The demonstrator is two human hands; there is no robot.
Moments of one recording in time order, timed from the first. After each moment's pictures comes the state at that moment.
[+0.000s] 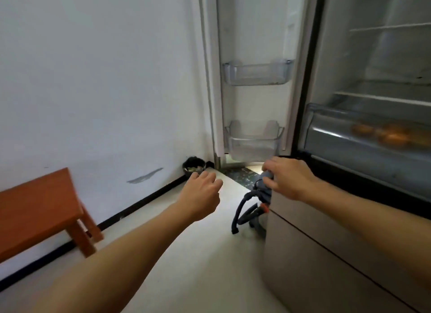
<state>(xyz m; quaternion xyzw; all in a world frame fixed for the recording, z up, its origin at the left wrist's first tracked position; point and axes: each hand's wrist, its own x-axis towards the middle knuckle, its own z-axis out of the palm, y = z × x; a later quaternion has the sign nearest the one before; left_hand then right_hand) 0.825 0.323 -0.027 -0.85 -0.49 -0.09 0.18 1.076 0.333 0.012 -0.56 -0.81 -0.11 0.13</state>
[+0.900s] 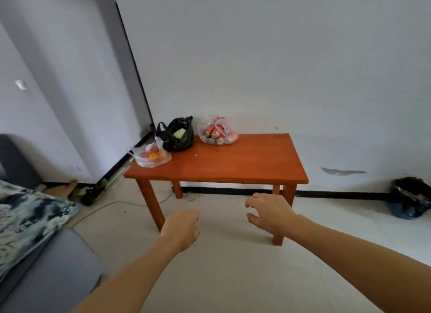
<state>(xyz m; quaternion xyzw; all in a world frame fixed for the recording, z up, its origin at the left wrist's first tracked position) 0.221 -0.139 -0.088 -0.40 -0.91 -0.03 -0.02 0.355 0.071 -0.068 -0.11 -0.99 0.03 0.05</state>
